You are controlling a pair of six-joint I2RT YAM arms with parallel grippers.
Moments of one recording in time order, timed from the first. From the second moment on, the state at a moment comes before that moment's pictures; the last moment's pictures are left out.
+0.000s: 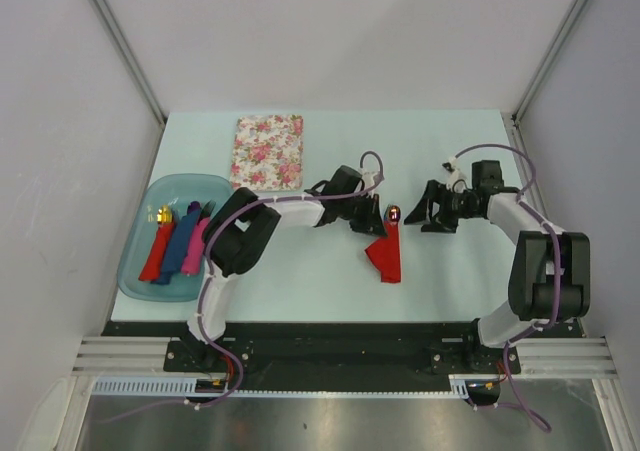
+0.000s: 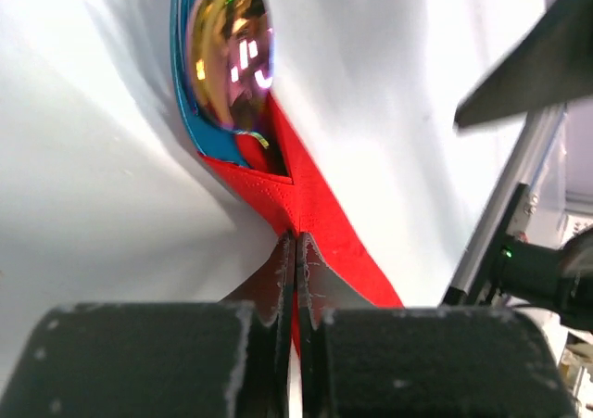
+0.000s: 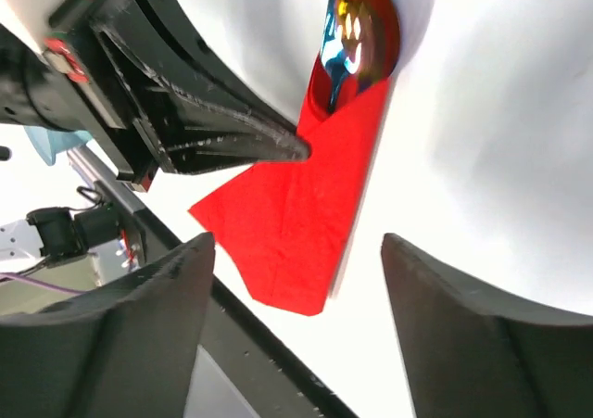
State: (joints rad) left arm -0.74 2.18 1.40 0.04 0.58 -0.56; right arm -0.02 1.58 0.94 -0.48 -0.79 0.18
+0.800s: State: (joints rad) left arm -0.71 1.91 1.40 0.01 0.71 -0.51; right arm -0.12 1.10 0.96 -0.43 -0.91 0.00
